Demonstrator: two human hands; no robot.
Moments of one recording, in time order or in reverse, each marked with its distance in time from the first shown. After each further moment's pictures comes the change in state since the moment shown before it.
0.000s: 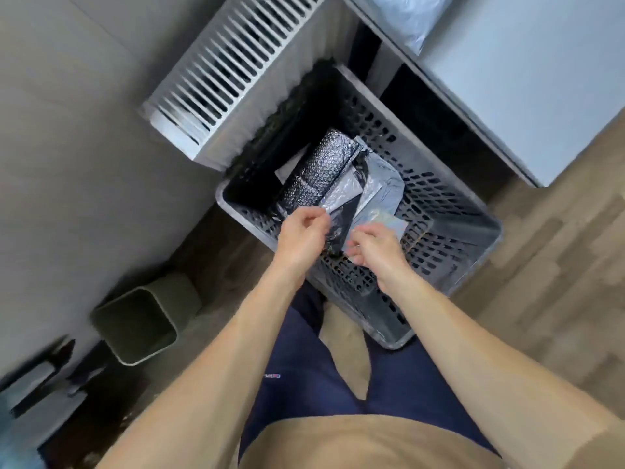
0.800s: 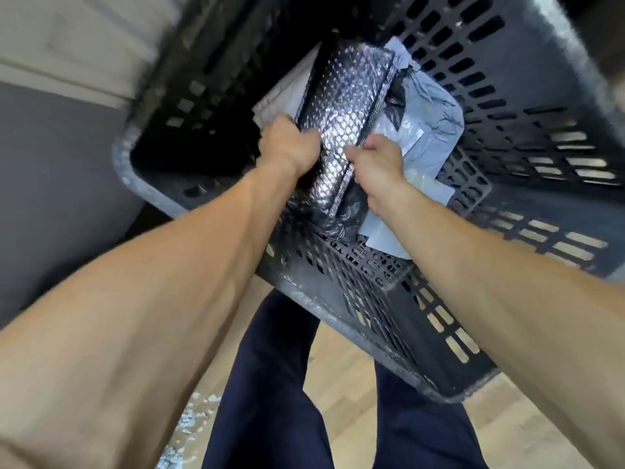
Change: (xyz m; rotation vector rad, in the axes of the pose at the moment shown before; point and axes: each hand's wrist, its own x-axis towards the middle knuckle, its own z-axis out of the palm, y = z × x) left_hand 0.255 -0.071 0.027 0.398 0.061 -0.099; right_hand 0.218 0.022 0.073 0.028 0.154 0.011
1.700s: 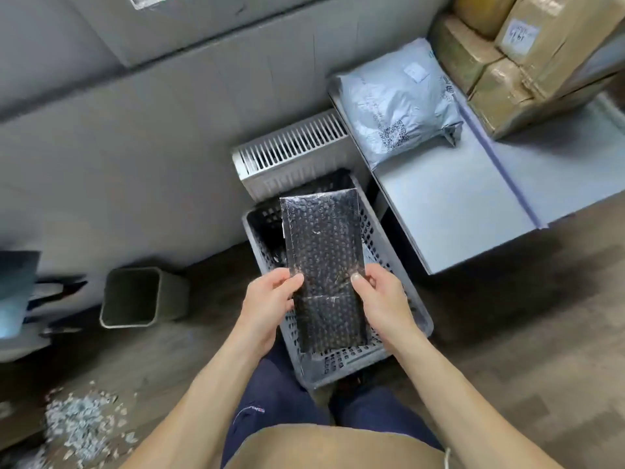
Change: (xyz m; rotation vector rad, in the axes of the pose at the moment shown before) left_hand -0.443 0.038 0.005 -0.941 0.225 0.221; right_hand -0.303 -0.069 -0.290 -0.293 -0.475 -0.709
